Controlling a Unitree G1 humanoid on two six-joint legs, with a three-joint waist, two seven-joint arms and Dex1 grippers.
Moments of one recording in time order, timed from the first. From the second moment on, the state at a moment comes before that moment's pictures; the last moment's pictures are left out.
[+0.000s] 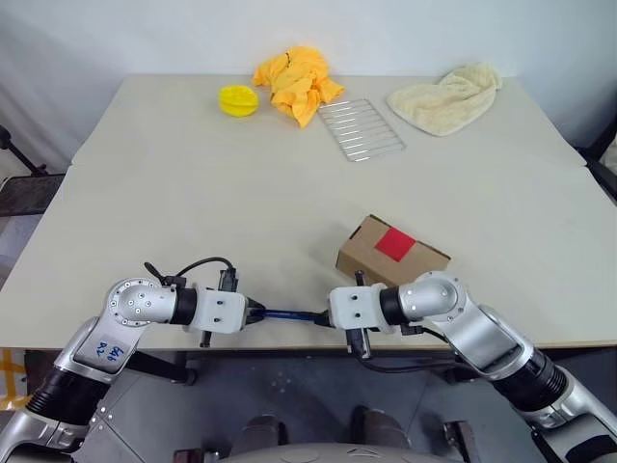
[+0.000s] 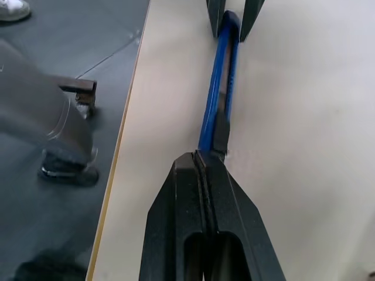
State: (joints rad) left arm -0.27 0.83 -0.19 -0.11 0.01 -0.15 -1.06; right arm -0.51 -0.66 0.52 -0.36 0.00 0.39 1.05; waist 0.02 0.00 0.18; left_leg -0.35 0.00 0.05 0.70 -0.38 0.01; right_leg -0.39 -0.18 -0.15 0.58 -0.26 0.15
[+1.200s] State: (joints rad) left arm -0.27 0.83 -0.20 -0.12 0.05 -0.16 -1.06; right arm -0.50 -0.59 0.56 -0.26 -0.08 0.22 1.06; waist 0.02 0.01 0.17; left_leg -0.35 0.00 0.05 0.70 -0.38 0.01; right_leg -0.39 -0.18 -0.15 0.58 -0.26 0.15
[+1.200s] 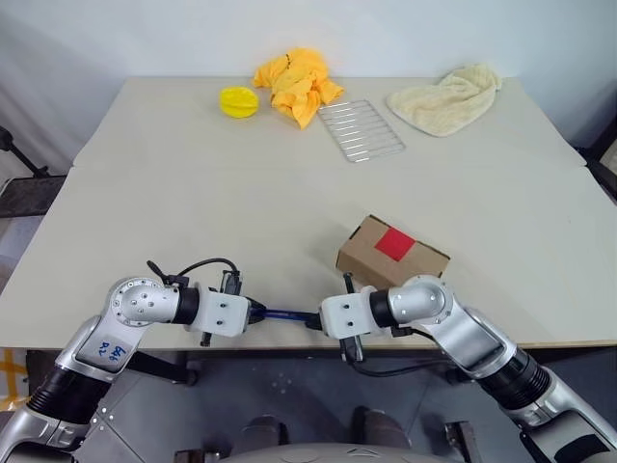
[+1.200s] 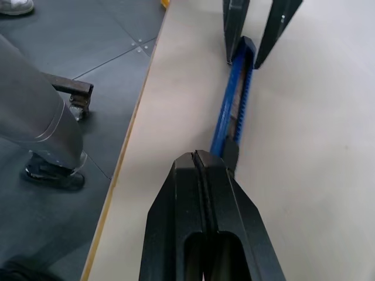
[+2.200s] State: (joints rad) left arm -0.26 0.83 -0.20 -0.16 0.07 -0.15 -1.05; right arm -0.45 -0.63 0.46 -0.27 -0.05 0.23 1.07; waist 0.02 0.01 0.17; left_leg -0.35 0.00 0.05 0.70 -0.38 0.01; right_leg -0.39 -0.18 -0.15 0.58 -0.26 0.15
